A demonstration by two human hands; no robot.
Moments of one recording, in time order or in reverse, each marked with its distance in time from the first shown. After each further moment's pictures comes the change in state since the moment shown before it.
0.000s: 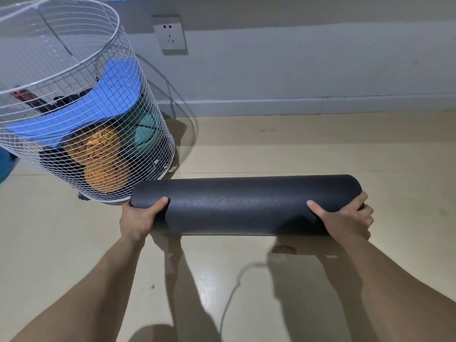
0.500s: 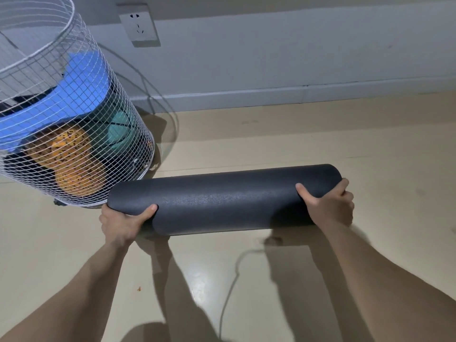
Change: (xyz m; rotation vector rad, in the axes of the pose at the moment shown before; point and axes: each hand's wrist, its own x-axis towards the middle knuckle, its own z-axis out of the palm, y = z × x) left_hand 0.002 -0.018 0.010 0.255 0.046 0.057; right_hand 0.001 0.003 -0.001 0.061 0.094 -0.053
